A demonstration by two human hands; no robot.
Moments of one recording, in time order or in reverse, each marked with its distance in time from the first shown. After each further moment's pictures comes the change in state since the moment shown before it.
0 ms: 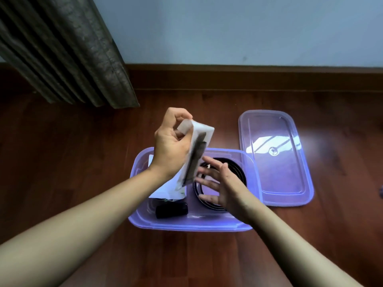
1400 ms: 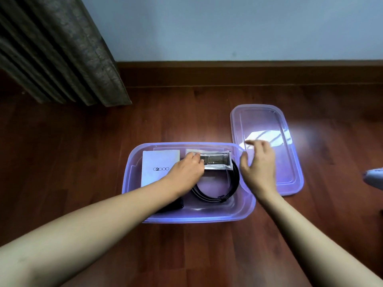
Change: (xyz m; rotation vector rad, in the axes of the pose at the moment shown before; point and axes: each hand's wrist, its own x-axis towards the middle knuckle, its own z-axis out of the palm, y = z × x) left_hand -0.043 -0.050 0.022 1.397 -0.876 0.342; right_hand 0.012 0.007 -0.076 -1.153 0.949 -0.512
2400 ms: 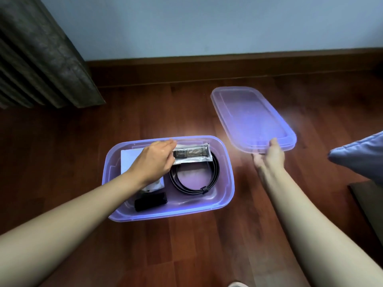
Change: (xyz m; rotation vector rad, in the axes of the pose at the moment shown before) left_hand -0.008 -0.025 0.000 -0.323 0.300 -0.025; right_hand 0.031 0.052 -0.038 1.446 0.547 1.138
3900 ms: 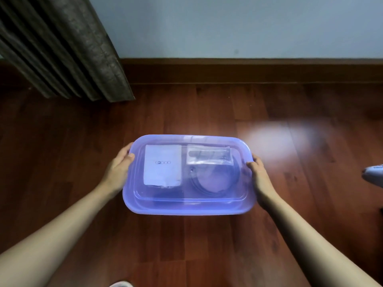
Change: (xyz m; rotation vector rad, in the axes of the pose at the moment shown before) left_hand -0.098 -0.079 -0.020 -1.032 0.249 -0.944; right_hand -0.044 0.057 -0.032 -1.032 -0.581 -0.068
